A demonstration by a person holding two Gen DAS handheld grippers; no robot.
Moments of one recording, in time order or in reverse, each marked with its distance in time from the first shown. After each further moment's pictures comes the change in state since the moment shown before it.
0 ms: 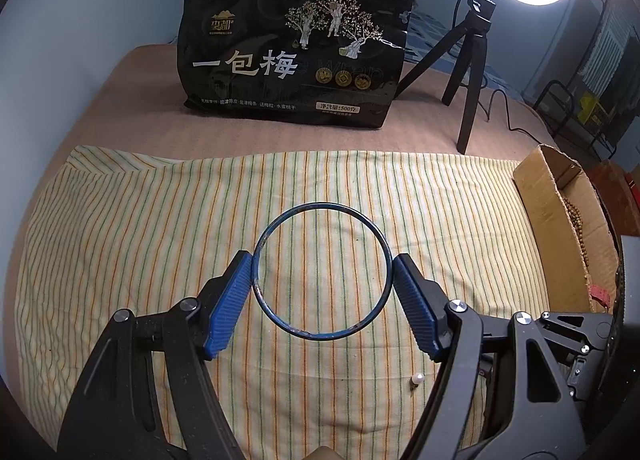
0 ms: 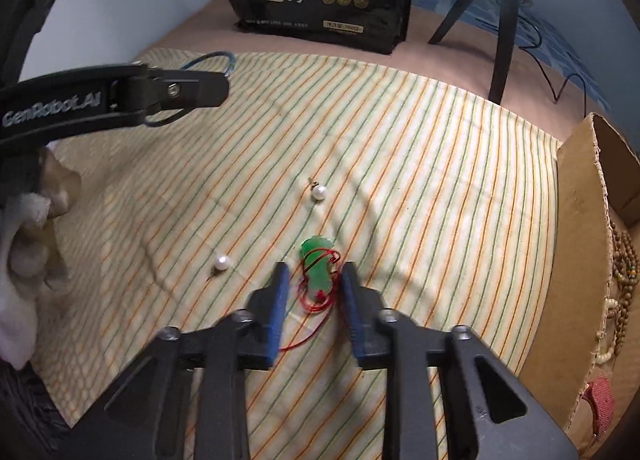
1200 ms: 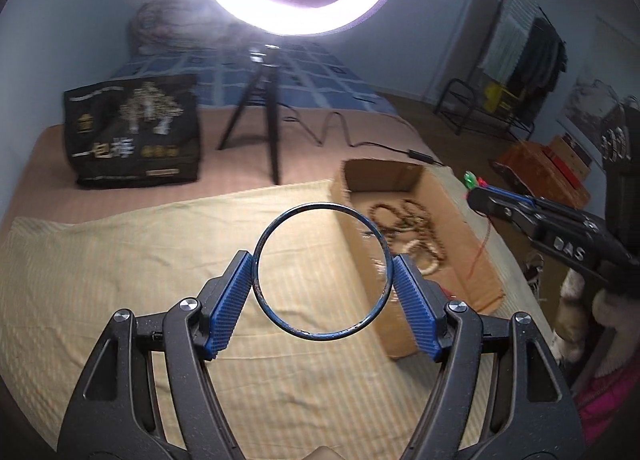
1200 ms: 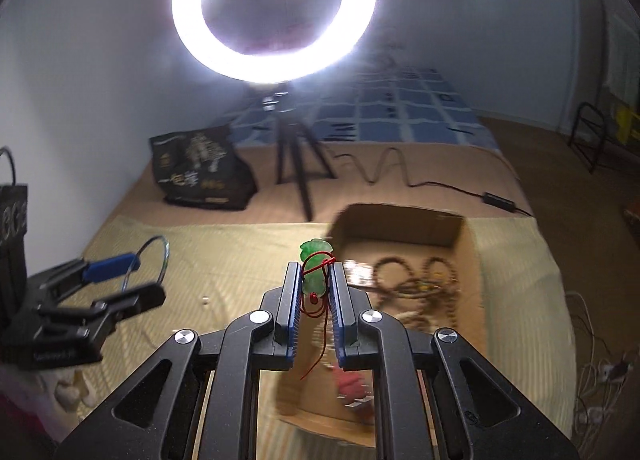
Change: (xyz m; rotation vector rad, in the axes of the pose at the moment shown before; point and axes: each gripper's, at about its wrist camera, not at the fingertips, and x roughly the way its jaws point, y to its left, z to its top) left arm -0.086 -0.152 -0.012 0.179 -0.110 -0.284; right arm -0.192 -0.131 -0.030 0.301 -0.373 -0.127
